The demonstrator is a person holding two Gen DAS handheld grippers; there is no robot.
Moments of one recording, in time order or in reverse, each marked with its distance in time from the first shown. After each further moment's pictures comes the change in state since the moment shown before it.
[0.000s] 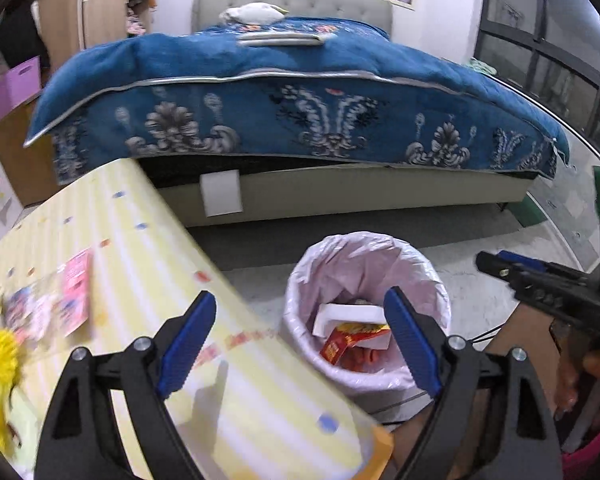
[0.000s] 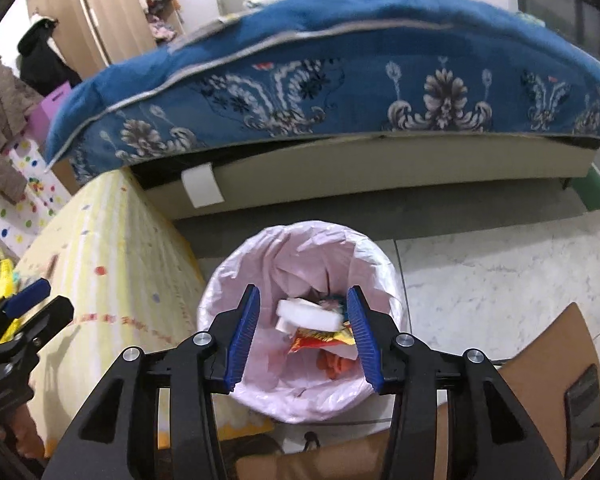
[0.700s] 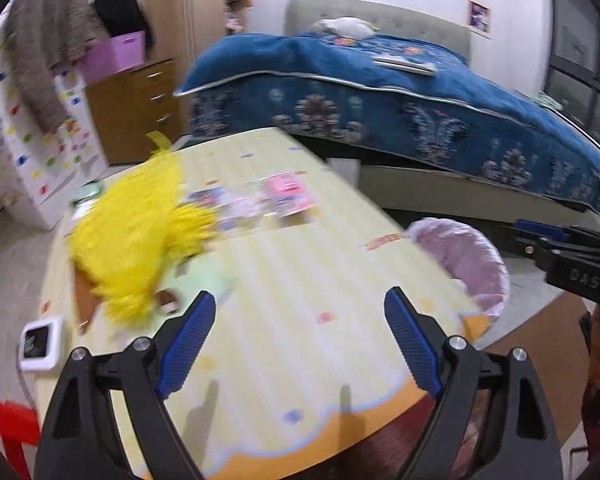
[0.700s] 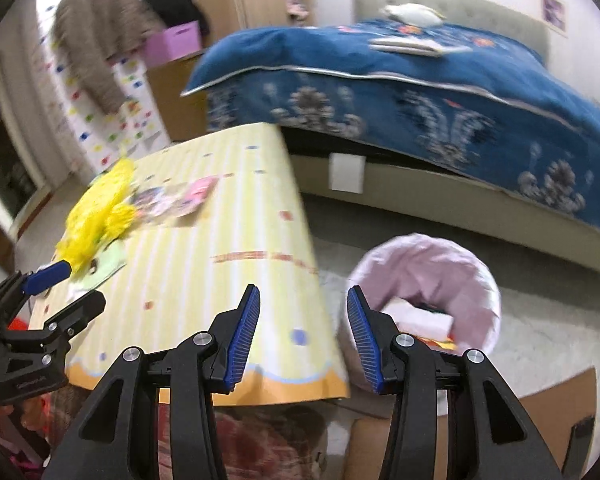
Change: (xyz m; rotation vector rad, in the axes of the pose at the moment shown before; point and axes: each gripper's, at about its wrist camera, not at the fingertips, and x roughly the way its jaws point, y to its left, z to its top) left arm -0.124 0.109 -0.090 -0.170 -0.035 0.252; right arm -0.054 0.176 -0.039 -0.374 0.020 0.220
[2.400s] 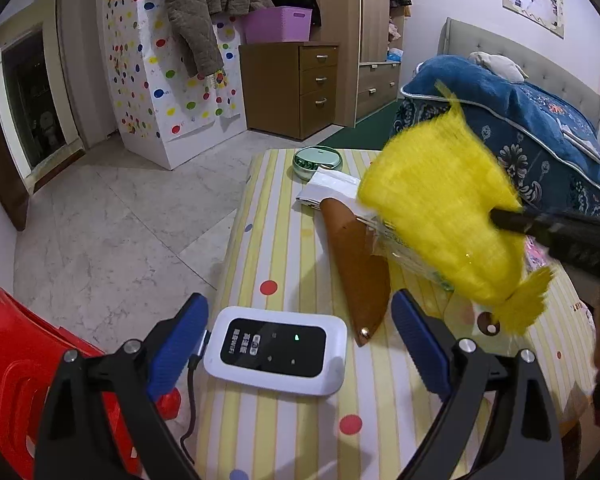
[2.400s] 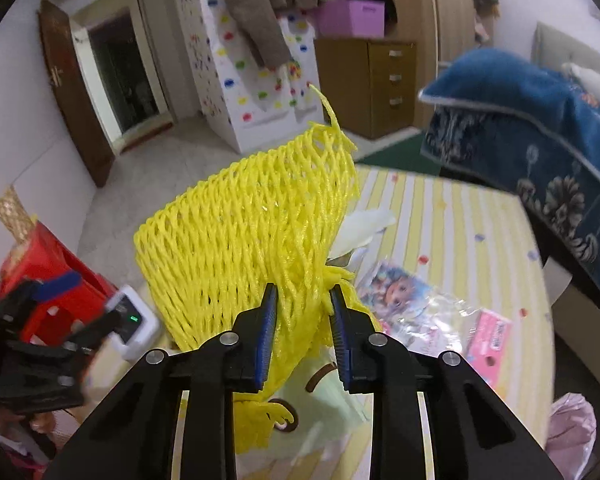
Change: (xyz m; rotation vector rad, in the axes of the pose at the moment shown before) left arm -0.025 0.208 -0.018 -0.309 -0.004 0.346; right arm 0.096 0.218 0.092 -0.347 -0.004 0.377
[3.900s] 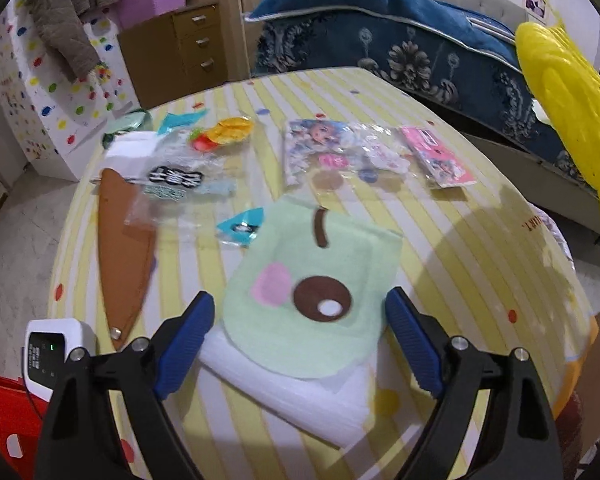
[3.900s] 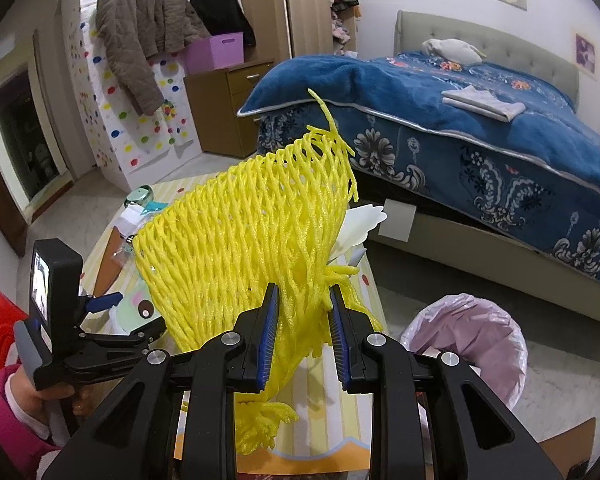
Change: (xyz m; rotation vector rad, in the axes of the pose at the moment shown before) left arm 0.054 -0.141 -0.029 0.280 0.170 -0.228; right arm -0.136 -0.094 -0.093 0.242 -0.072 -0.366
